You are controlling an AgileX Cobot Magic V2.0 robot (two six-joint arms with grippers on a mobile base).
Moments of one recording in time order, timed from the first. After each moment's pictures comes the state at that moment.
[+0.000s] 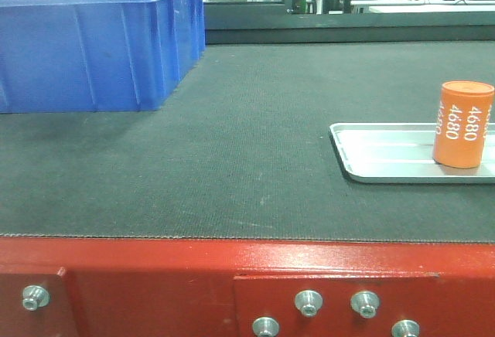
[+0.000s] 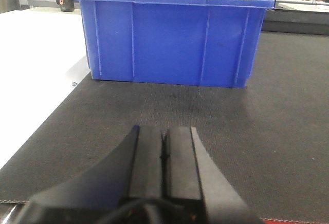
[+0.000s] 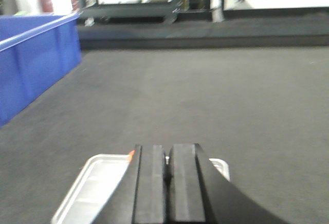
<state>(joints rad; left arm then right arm) -0.04 -0.01 0.03 -0.07 0.07 0.03 0.02 0.27 -0.30 -0.05 0.13 0.16</state>
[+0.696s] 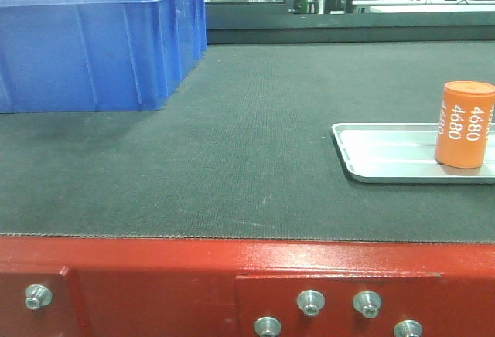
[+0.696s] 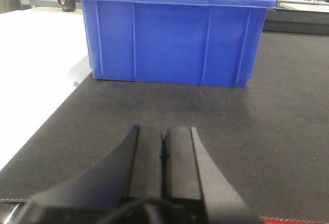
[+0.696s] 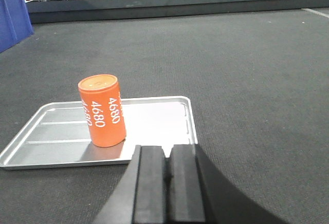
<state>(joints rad) -0.04 -0.01 0.03 -0.07 0.07 0.03 -0.09 -0.01 0.03 0.00 0.12 0.11</state>
